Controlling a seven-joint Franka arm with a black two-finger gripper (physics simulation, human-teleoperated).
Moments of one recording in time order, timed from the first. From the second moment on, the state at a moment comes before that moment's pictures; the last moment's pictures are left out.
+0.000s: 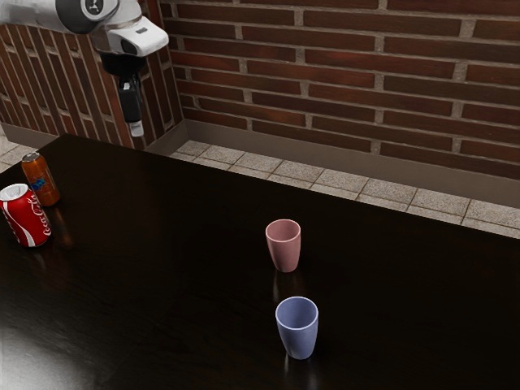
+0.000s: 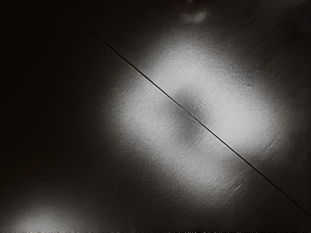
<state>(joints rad) -0.14 0.07 0.19 -1.47 0.08 1.56 0.91</state>
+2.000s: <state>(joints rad) -0.36 0.62 0.18 -1.38 -0.07 2.10 1.05</state>
